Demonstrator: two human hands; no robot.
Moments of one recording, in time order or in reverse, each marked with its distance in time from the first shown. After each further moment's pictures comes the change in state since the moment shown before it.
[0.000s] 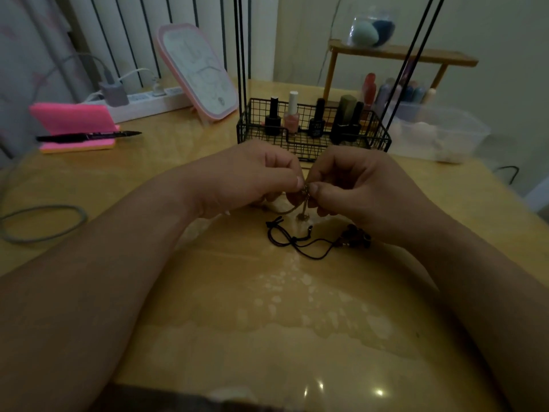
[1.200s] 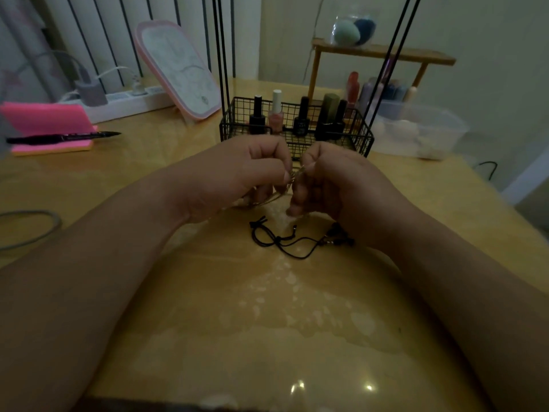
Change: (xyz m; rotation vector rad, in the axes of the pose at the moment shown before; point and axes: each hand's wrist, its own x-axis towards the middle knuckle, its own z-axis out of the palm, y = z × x) left_hand 0.008 -0.007 0.005 -0.185 0.017 0.071; right_hand 0.008 0.001 0.011 0.618 -0.039 0.223
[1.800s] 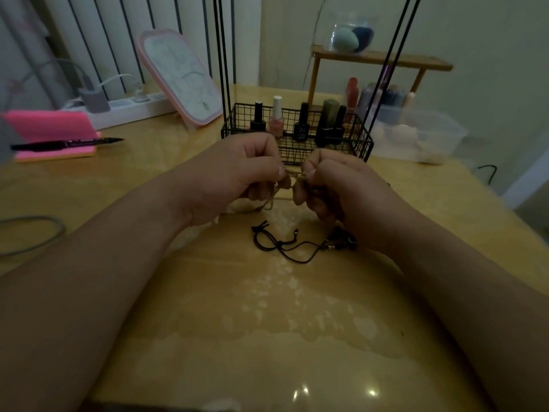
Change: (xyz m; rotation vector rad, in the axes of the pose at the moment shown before) left_hand 0.002 -0.001 -0.001 -0.083 0.098 0.006; right_hand -0.001 -0.003 -0.001 -0.157 0.052 -0.003
